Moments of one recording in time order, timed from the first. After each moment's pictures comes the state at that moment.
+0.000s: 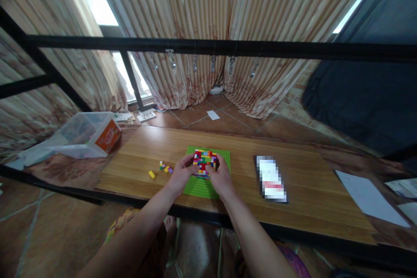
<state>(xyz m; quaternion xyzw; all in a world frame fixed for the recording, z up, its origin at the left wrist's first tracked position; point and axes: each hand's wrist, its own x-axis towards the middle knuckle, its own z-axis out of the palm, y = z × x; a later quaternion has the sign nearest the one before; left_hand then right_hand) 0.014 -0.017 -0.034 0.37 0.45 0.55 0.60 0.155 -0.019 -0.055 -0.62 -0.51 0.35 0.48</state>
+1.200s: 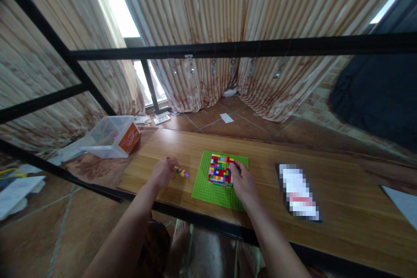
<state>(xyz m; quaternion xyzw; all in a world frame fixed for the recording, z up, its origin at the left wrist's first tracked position) -0.117 -0.005 -0.020 0.71 0.68 0.12 0.12 0.168 -0.017 -0.041 -0.66 -0.50 0.35 0.44</state>
